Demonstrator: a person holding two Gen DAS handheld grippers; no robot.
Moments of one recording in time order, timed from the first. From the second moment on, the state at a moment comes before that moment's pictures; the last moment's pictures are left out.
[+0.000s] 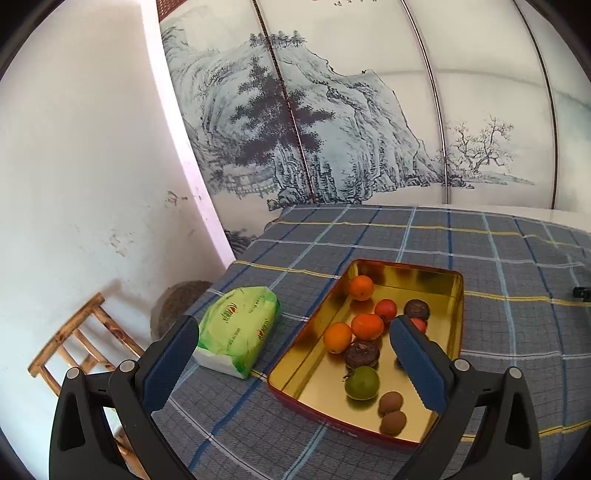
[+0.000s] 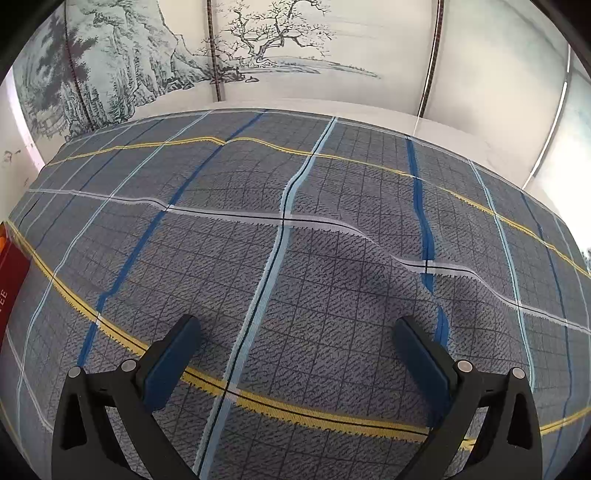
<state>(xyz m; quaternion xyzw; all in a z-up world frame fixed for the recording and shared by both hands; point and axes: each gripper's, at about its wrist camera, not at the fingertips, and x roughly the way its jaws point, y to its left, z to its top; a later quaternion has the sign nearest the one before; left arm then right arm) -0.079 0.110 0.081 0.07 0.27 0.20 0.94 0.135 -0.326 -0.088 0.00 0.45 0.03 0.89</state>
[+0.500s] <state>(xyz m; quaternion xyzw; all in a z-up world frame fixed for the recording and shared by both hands) -0.088 0.110 0.095 0.05 0.28 0.18 0.94 0.135 -0.326 -0.088 0.00 0.45 0.03 0.89</state>
